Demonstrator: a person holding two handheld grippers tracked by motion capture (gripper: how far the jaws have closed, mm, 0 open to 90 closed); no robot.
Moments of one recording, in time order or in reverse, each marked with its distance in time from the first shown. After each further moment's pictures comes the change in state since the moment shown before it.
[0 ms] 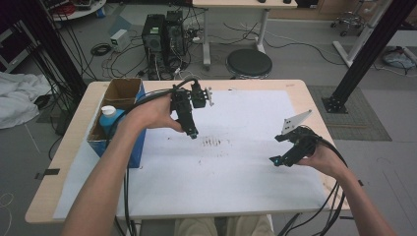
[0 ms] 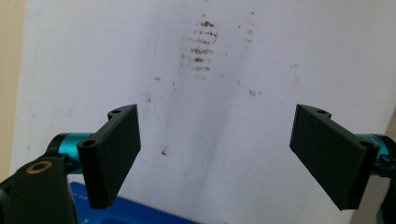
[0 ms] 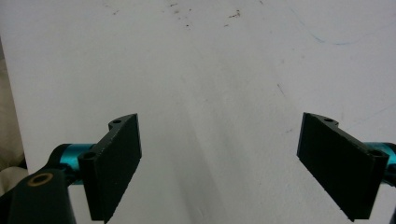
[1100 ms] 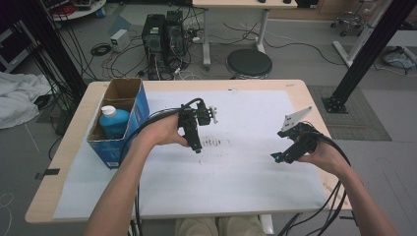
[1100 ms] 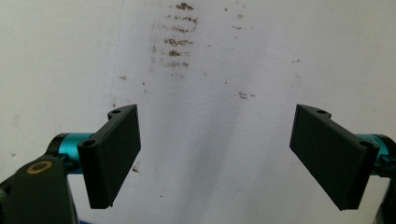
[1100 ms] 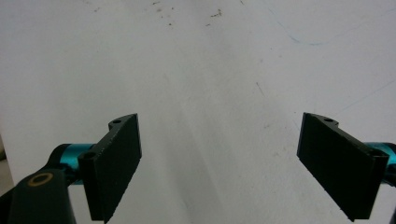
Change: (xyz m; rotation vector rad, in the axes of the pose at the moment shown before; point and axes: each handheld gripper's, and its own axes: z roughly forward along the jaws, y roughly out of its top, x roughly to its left) left arm -0.013 -0.006 0.050 0.037 -0.029 0.003; right arm 0.000 0.009 -0.008 0.038 -0.069 -0.011
